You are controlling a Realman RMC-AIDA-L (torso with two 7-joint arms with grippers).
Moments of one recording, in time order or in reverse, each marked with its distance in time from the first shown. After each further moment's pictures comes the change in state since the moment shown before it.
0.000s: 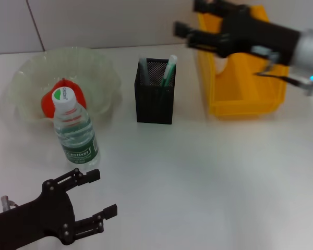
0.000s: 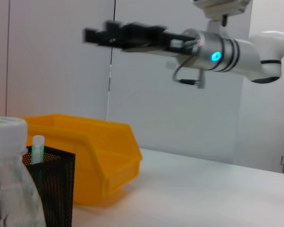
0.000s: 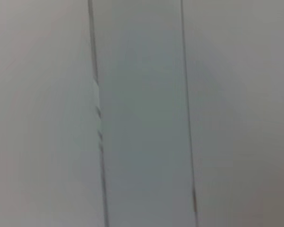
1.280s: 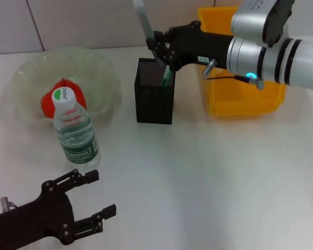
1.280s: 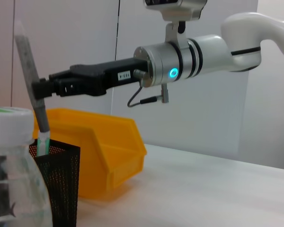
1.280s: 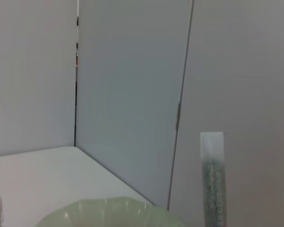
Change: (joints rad) left arm 0.003 0.000 0.000 -0.004 0.000 -0.014 -0.001; right arm 0.210 0.011 -0.200 0.155 -0.163 0.403 -0.016
